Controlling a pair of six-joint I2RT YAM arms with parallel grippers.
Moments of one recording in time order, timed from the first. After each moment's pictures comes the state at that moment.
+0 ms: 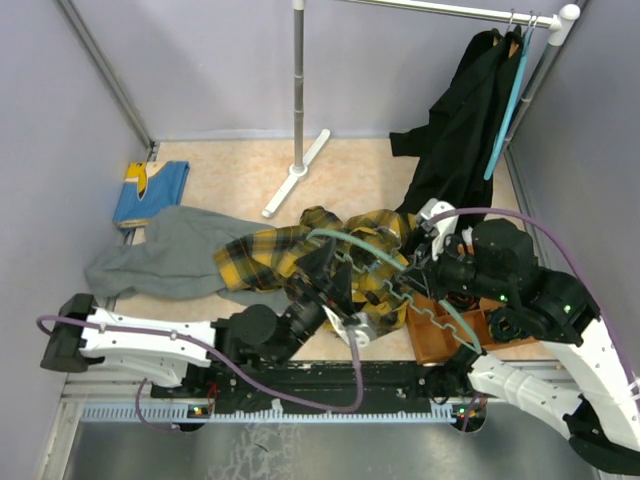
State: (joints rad) left arm -1.61 1.19 0.83 0.60 -0.81 1.24; right arm 0.75 0.74 1.26 -1.03 -0.22 0.04
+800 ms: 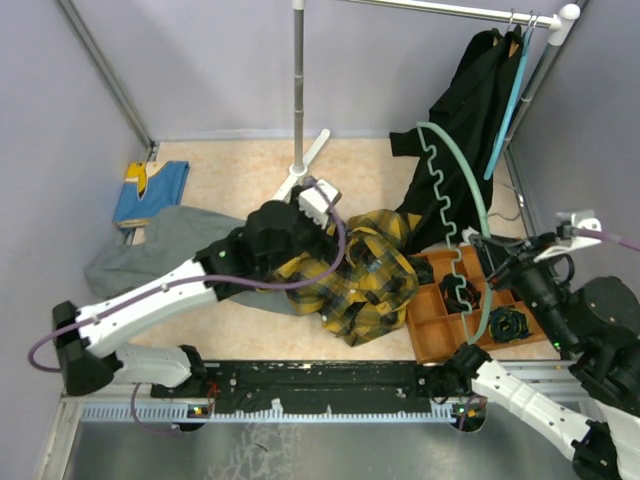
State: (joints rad) left arm -1.05 1.22 1.14 -0.16 -0.28 -0.04; right arm 0.75 0.45 1.26 -0.81 0.38 0.26
